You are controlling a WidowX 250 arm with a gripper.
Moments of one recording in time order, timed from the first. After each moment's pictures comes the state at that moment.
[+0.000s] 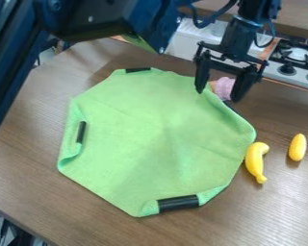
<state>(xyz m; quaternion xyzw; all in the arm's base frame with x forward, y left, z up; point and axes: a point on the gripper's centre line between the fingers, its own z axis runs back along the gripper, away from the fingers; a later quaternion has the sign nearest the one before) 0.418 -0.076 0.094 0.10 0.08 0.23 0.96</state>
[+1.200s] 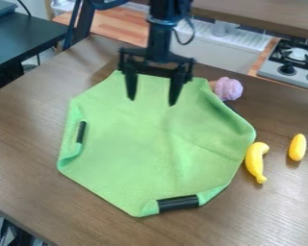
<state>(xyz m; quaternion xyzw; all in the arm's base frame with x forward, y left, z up) 0.355 0.009 0.097 0.04 0.05 0.22 0.97</state>
